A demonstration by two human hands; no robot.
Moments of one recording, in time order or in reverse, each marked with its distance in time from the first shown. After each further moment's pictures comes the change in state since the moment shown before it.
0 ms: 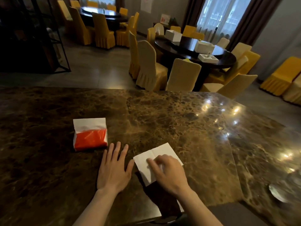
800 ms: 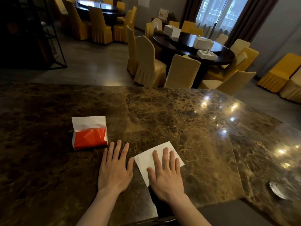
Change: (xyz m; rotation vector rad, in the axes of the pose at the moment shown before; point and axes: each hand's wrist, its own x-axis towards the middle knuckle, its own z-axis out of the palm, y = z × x) left_hand -0.002 0.004 -0.002 0.019 0.012 0.004; right_hand -0.015 0.018 0.051 -0.437 -0.212 0.139
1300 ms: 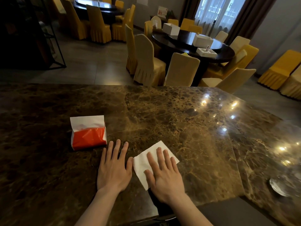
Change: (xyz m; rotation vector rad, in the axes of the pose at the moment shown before) left_hand -0.003 0.000 0.001 0.014 -0.005 0.003; right_hand -0.005 0.005 0.000 0.007 0.017 -0.105
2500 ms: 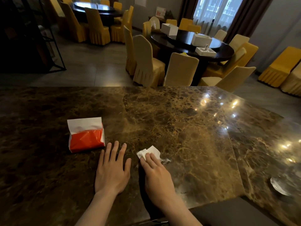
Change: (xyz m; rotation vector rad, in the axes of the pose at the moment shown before) left_hand 0.001 0.000 -0.001 -0.043 0.017 -0.003; right_hand 0.001 -0.028 -0.017 0.144 0.111 -0.180
